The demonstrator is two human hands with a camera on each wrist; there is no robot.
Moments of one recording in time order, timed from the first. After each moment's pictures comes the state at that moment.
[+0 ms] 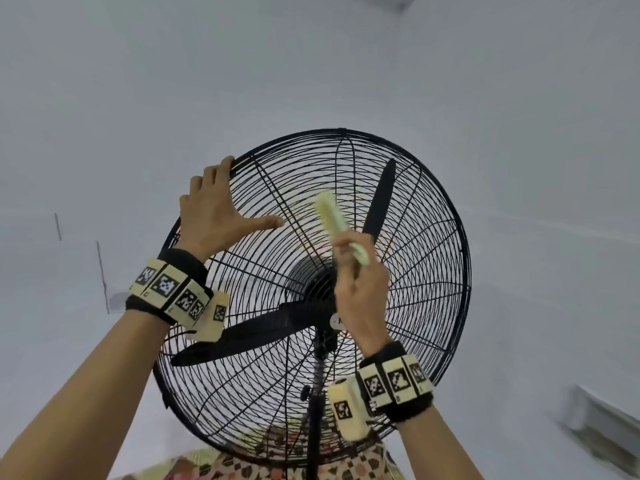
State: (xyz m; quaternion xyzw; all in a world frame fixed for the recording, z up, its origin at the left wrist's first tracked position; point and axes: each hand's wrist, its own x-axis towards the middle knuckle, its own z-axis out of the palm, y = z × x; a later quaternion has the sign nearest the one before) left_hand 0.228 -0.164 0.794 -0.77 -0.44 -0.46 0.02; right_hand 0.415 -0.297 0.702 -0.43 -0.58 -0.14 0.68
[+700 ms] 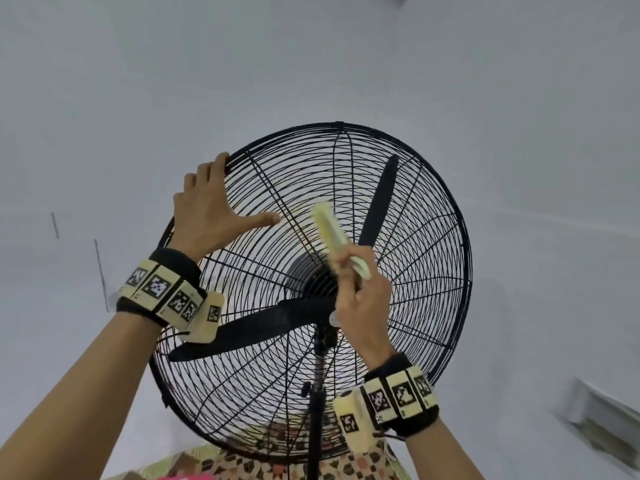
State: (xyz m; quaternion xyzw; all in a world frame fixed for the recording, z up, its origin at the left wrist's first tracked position) left_hand 0.224 -0.161 0.791 -0.77 -0.44 -0.46 0.02; right_hand 0.419 -0.299 0.679 -0.42 -0.59 -0.13 0.68
